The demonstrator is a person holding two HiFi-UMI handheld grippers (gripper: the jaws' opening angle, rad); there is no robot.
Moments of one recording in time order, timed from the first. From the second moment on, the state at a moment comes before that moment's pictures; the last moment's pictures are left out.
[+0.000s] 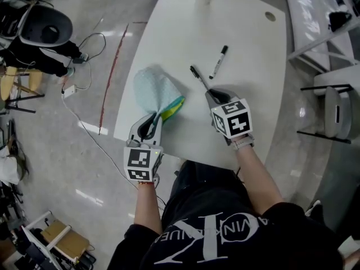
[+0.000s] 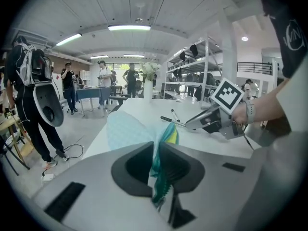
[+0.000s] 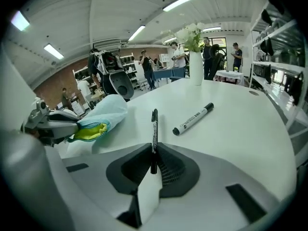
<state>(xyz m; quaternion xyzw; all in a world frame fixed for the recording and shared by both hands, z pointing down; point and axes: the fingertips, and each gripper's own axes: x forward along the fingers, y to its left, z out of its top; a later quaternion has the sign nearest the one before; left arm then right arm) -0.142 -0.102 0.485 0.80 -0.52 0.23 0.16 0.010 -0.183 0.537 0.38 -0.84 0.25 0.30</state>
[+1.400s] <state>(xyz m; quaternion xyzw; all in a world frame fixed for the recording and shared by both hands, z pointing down) -0.109 -0.104 0.452 0.85 -0.49 0.19 0.09 -0.035 -0.062 0.505 0.22 -0.87 0.26 0.35</state>
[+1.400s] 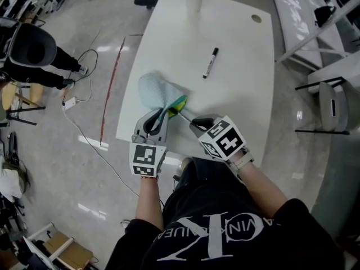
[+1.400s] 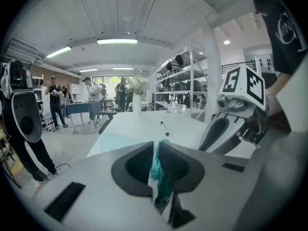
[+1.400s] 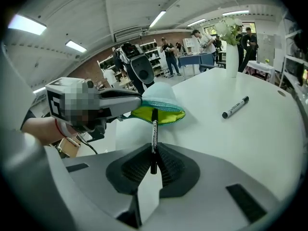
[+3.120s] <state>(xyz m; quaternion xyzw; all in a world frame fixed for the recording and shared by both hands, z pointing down) -0.077 -0.096 0.452 0.89 -0.41 0.12 0.15 -0.046 -0.088 0.492 0.24 -0.89 0.26 0.30</state>
